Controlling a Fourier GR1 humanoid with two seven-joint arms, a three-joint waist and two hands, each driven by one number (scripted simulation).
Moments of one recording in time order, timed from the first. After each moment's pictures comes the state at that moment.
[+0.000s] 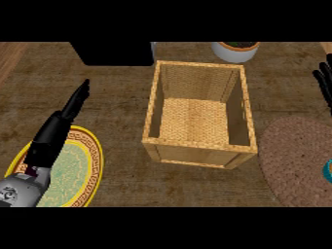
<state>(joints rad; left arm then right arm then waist) -0.20 0.46 -0.31 -1.58 0.06 0.17 0.01 -0.16 -0.52 0.01 -1.69 -0.29 -0.09 -0.02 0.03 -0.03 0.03</state>
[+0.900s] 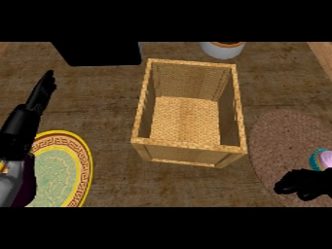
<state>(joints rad) -0.18 0.51 -0.16 -1.54 0.09 0.17 -0.02 0.16 -0.67 0.11 -2.07 -0.57 0.53 -0.10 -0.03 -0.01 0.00</state>
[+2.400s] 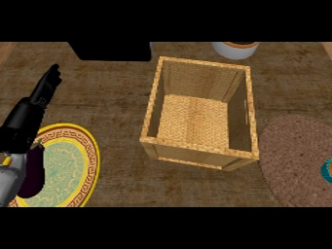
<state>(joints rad) -0.23 0.48 -0.13 -1.51 0.07 0.10 -0.04 -0.15 -1.34 0.02 -1.86 0.28 0.80 -0.37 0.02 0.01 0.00</state>
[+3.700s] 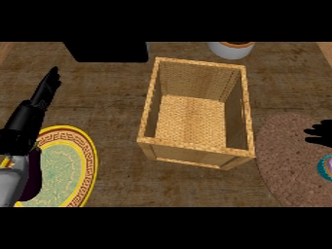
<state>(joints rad) -0.21 0.41 -0.06 -1.52 -0.01 0.05 -0.03 -0.26 -1.10 0.38 -1.38 0.86 0.43 -0.70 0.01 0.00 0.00</state>
